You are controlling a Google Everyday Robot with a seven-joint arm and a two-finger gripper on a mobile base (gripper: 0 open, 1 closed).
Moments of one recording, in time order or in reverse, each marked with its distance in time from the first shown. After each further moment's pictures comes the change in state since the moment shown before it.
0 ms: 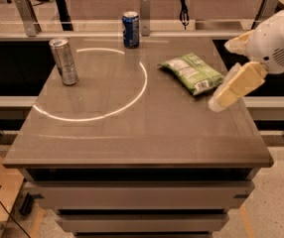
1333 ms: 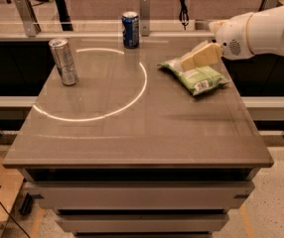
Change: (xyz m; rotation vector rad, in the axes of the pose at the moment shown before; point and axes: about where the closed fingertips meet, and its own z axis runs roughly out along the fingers) arm -0.051 -0.106 0.067 0.195 -0.349 0.131
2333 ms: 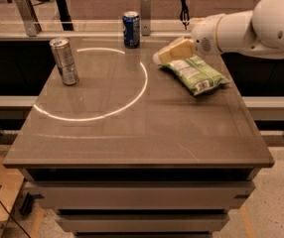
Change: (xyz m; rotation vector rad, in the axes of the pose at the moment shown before) arm -0.016 -0.019 0.062 0.033 -0.087 0.013
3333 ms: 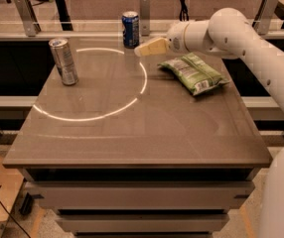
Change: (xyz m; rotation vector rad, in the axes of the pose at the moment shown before) arm 0.010 -0.046 0.119 0.026 -0.055 0.104
